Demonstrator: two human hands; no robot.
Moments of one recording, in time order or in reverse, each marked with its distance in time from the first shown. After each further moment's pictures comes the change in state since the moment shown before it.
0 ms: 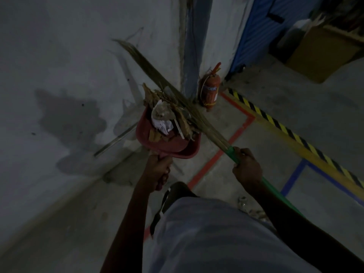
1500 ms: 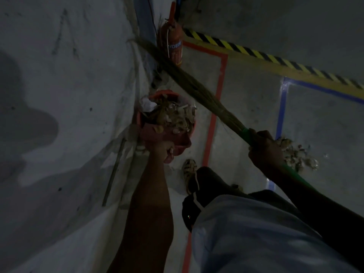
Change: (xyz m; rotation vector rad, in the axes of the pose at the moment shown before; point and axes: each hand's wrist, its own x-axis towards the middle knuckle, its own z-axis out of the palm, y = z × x) left_hand 0.400 0.050 -0.063 0.423 -0.410 -0.773; right_hand 0.107 -0.140 0.096 -0.121 0.011 0.552
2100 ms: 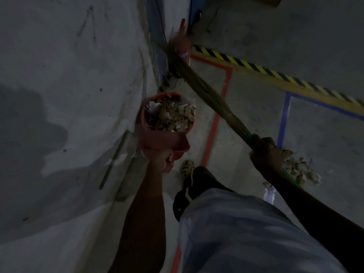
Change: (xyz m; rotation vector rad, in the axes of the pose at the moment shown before) left_hand -0.052 -0.121 0.046 -0.193 0.073 0.144; right_hand -0.075 0.068 -0.015 0.061 0.035 0.041
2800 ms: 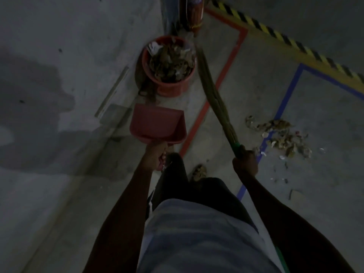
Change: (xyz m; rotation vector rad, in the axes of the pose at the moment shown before) left_hand -0.104 -0.295 0.052 -0.118 0.176 0.123; right_hand -0.210 0.175 0.081 0.141 -0.281 0.233
